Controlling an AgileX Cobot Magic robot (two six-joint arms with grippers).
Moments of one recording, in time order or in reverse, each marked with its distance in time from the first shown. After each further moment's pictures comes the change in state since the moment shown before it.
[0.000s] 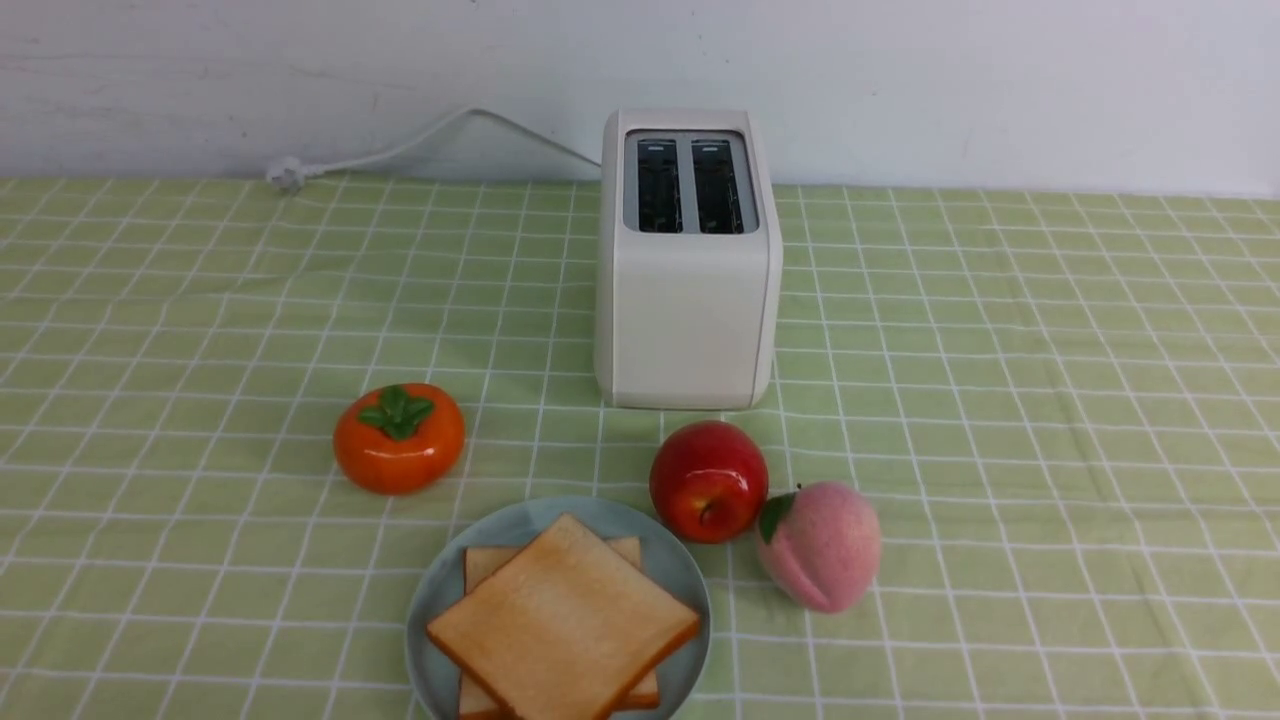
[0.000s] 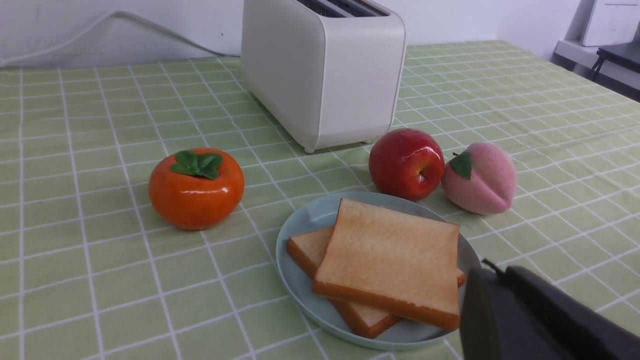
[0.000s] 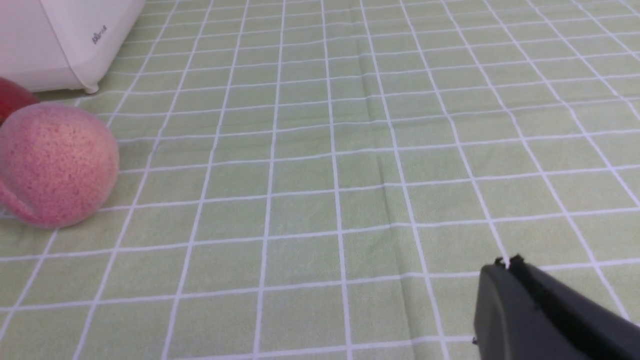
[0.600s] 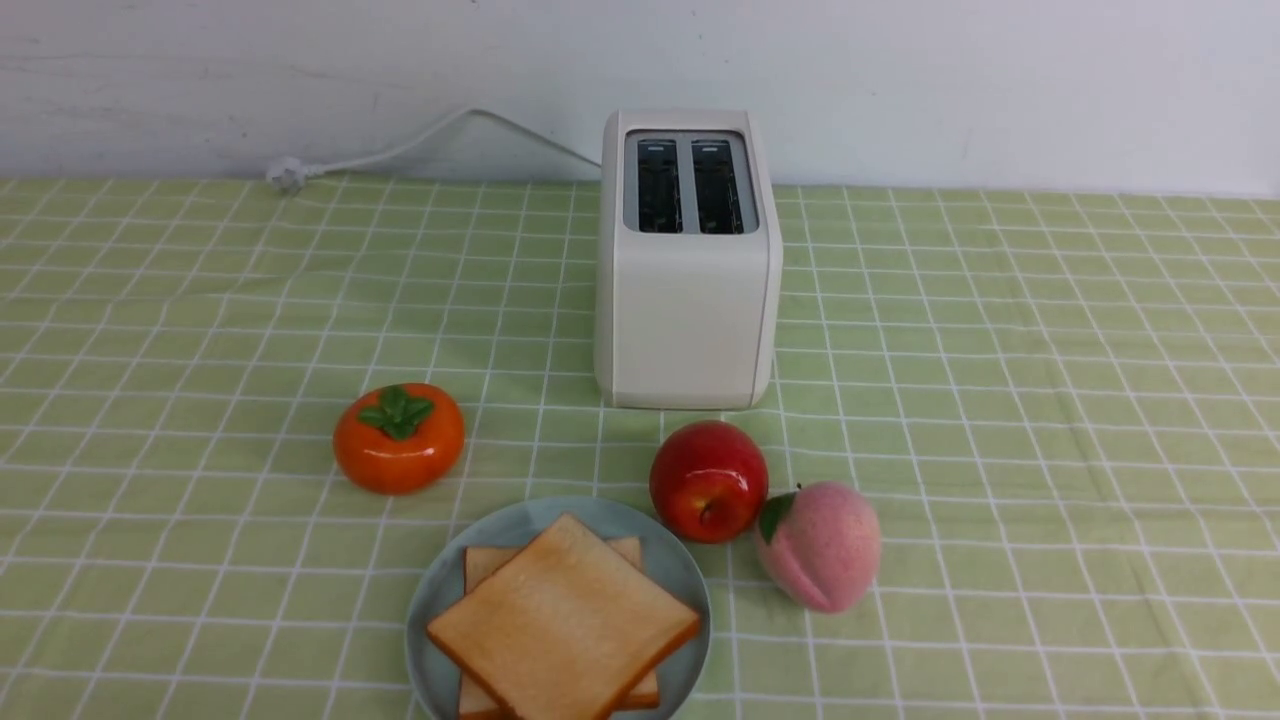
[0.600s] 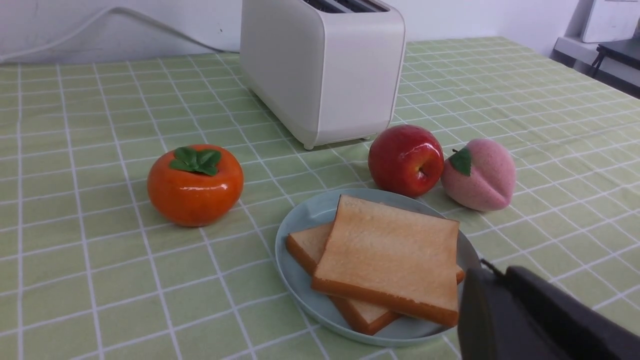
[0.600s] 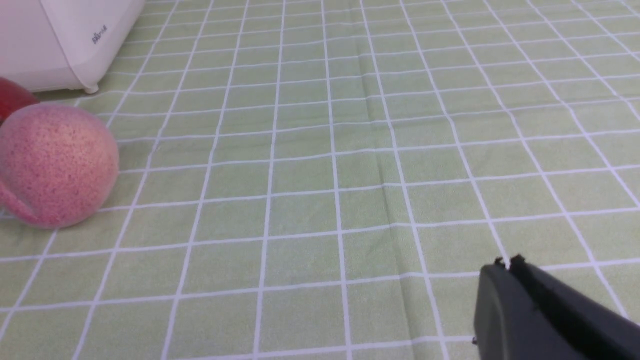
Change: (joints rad) right arm 0.000 0.000 0.000 0.000 0.000 0.000; left arm 0.000 0.000 0.000 0.000 0.006 0.000
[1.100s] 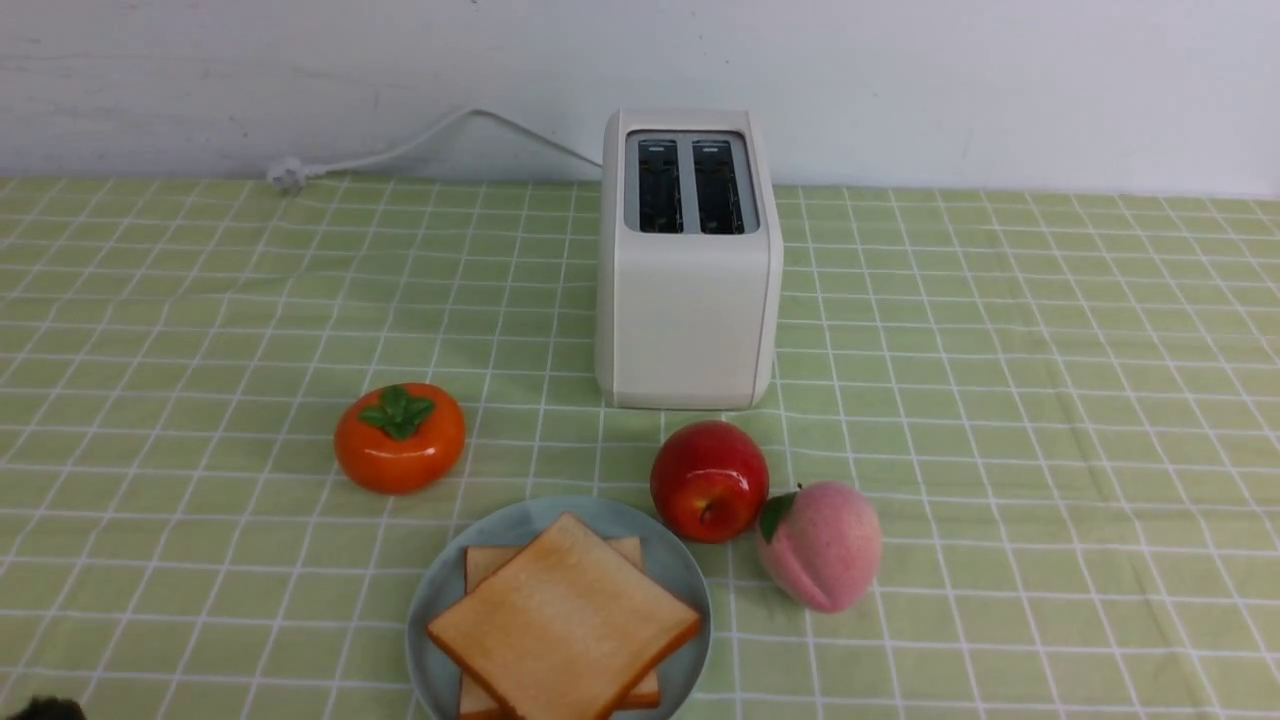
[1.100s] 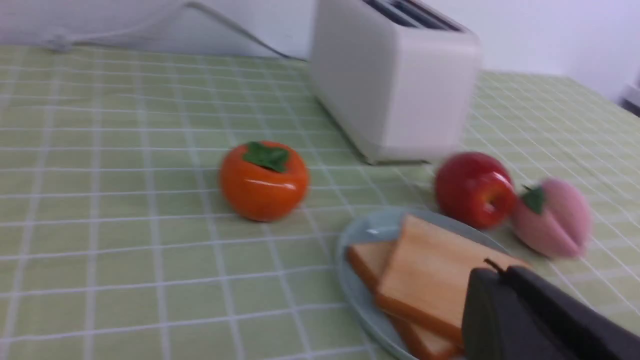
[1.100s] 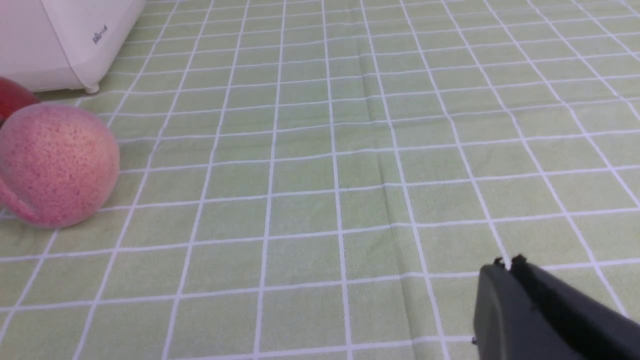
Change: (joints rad) right arm 0.000 0.000 0.000 0.000 0.000 0.000; left arm 0.127 0.000 0.079 0.116 -0.140 -0.214
